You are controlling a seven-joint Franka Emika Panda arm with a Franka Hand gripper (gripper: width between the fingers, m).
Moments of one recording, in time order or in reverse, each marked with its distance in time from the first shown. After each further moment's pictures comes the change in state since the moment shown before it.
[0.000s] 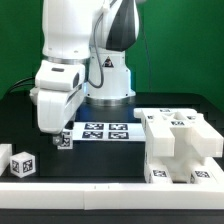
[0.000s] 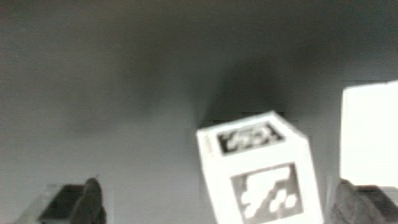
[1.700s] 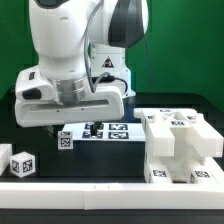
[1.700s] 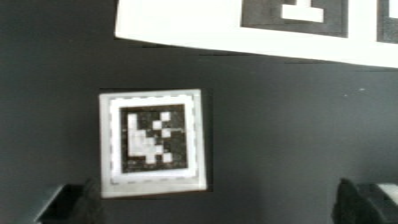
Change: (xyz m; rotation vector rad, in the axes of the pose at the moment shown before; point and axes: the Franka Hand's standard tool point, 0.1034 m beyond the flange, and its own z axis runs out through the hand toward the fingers) arm 0.020 -0.011 0.001 0.408 -0.253 1.217
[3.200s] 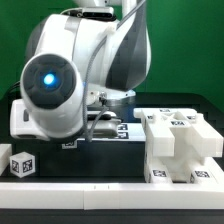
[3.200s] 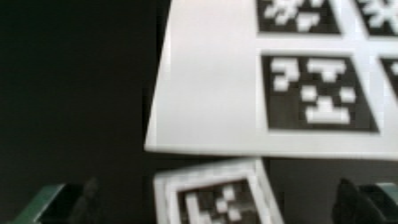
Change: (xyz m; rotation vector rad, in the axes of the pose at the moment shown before) arm -0.005 0.019 0.025 -0.021 -0.479 0.095
